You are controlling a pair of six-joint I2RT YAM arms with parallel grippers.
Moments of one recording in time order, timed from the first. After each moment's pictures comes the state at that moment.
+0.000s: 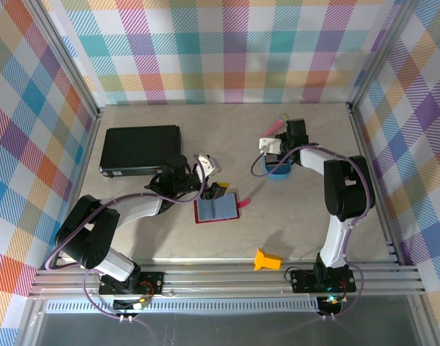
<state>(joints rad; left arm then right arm) -0.54 1.52 0.71 0.42 0.58 0.18 0.19 1.93 1.21 -0.03 -0.08 -1.45</state>
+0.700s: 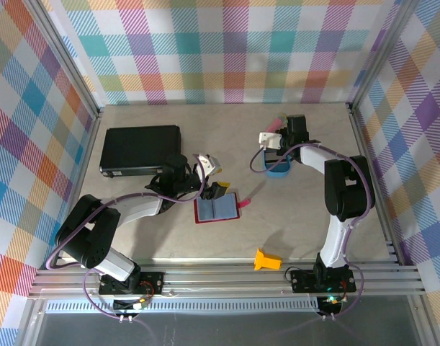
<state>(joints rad) -0.54 1.52 0.71 0.42 0.59 0.15 0.19 1.93 1.25 -0.02 -0.08 -1.41</state>
